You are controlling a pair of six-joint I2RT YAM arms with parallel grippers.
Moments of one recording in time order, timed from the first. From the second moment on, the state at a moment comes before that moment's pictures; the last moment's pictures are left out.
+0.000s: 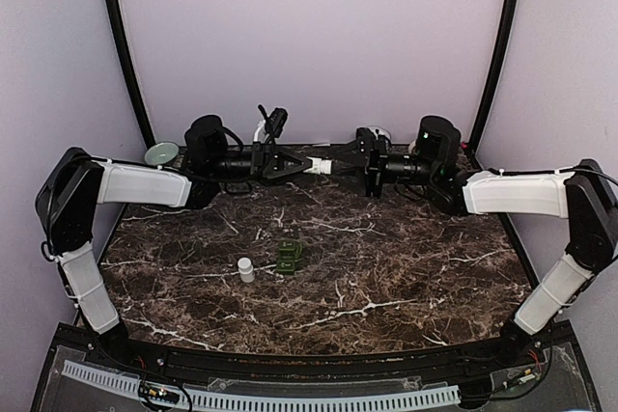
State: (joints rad) left arm -0.59 1.80 1.12 0.78 1.06 -0.97; right arm 0.64 1.58 0.98 0.61 -0.86 1.54
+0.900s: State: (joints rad) left arm -0.57 1.88 1.11 1.10 1.08 -1.22; right arm 0.65 1.58 1.03 0.51 -0.86 1.49
